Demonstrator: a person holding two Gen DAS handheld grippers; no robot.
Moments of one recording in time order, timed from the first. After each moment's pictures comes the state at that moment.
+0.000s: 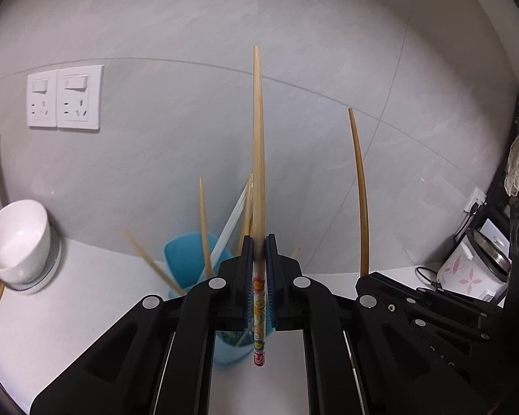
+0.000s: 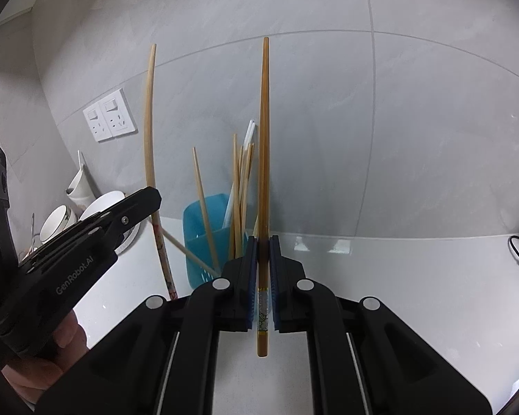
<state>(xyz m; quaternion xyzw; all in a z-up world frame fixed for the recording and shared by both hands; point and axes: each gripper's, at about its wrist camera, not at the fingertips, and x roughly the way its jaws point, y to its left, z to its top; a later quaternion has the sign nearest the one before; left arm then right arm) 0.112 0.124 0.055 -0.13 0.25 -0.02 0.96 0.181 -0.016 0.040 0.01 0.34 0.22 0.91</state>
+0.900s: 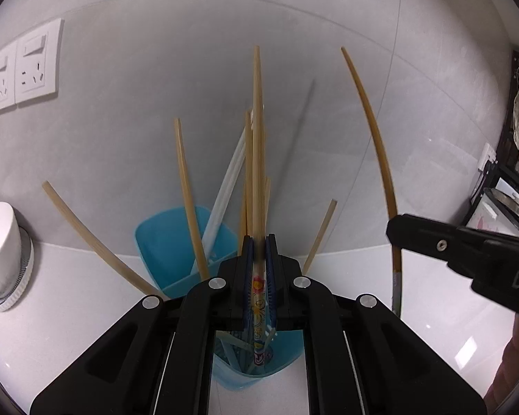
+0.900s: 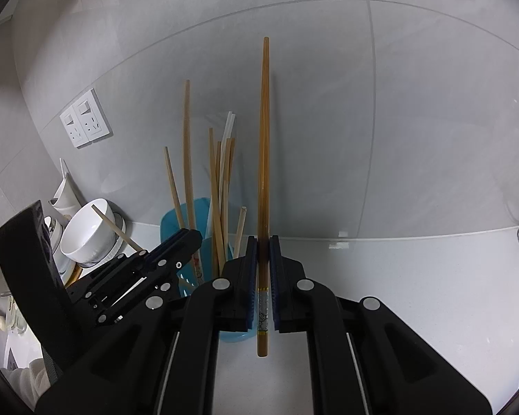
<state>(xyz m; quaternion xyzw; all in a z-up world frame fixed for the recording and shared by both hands) 0.161 0.114 -0.024 -0.07 0.28 -0.04 0.96 0.218 -0.006 0.014 0.03 0.35 0.21 0.91</state>
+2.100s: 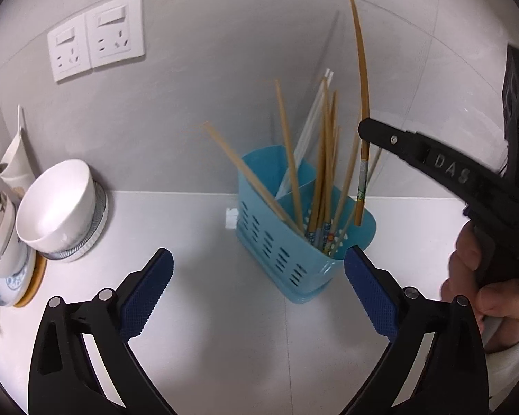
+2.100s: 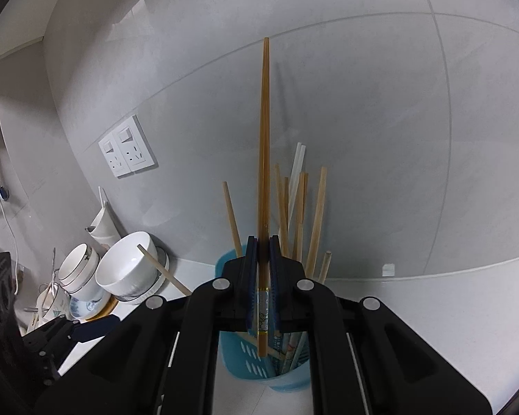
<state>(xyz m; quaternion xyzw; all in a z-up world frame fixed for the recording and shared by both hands) 0.100 0.162 0.003 -0.06 0.39 0.04 0.92 0.231 0.039 0.002 0.09 0.27 0.29 0.91</state>
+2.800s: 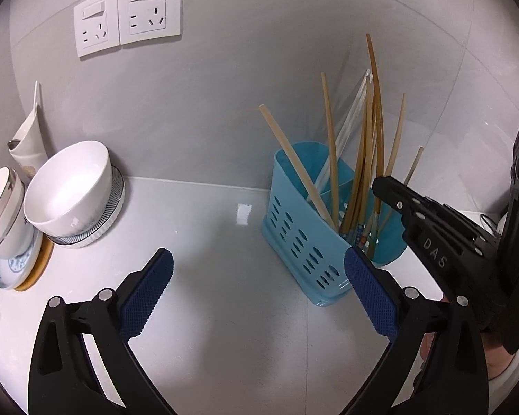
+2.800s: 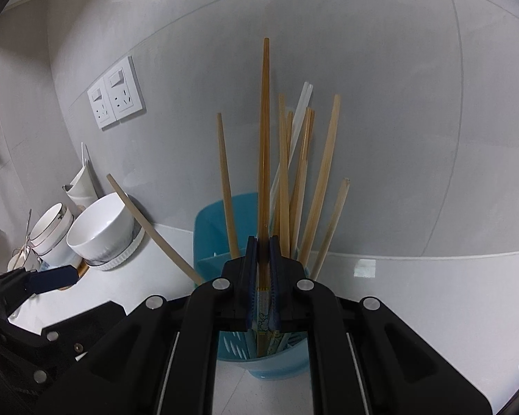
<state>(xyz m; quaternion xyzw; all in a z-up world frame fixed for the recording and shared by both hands) 0.103 0.184 -0.006 -0.08 0.39 0.08 0.91 0.220 0.060 -0.039 0.01 0.30 0.27 0.92</state>
